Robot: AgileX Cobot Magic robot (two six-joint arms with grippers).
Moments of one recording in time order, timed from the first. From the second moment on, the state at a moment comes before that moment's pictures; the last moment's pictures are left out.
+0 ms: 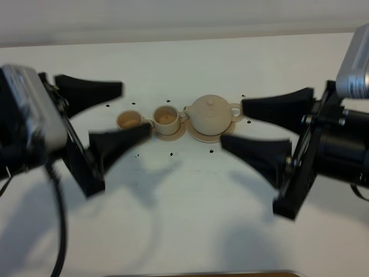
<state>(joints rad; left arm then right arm) -0.30 1.04 -0.59 -1.64 0.52 1.88 0.53 1.00 -0.63 1.67 0.47 -1.76</state>
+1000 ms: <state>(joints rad) -0.15 1.04 -0.68 -0.73 0.21 0.86 0.36 1.14 -0.84 0.69 0.51 -0.75</state>
